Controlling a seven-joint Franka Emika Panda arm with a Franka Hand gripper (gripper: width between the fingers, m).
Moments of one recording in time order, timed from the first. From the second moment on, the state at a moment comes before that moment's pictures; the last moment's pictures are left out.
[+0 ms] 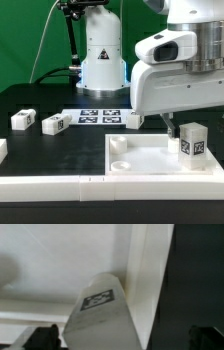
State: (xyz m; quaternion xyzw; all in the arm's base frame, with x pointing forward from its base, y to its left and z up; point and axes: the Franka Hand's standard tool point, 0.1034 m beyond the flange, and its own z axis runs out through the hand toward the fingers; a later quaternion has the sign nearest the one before) arm 0.633 0.126 0.083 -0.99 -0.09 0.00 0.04
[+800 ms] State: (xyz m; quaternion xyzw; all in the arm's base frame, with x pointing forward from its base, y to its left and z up) arm 0.634 0.123 0.083 -1.00 0.01 0.00 0.05
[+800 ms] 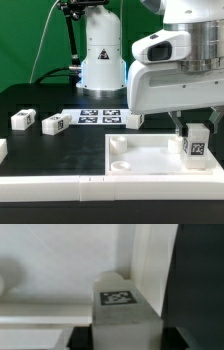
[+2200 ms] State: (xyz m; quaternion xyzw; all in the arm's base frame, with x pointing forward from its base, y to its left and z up) arm 0.634 0.125 0.083 -0.98 0.18 0.01 0.06
